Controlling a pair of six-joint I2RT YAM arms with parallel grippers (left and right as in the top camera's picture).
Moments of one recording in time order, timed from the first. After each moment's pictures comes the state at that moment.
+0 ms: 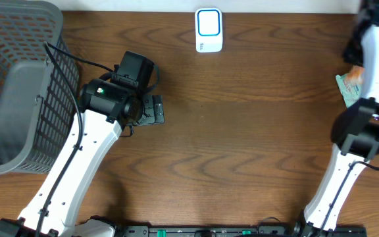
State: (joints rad) left arm -0.36 1.45 1.40 -1.23 -0.14 -0.45; right arm -0.30 2.42 2.43 -1.36 0.45 0.31
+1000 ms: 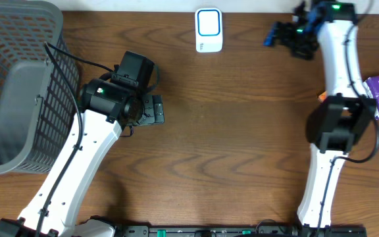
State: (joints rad) left arm -0.36 1.45 1.40 -1.23 -0.14 -0.45; right arm -0.01 2.43 2.42 -1.24 -0.35 0.23
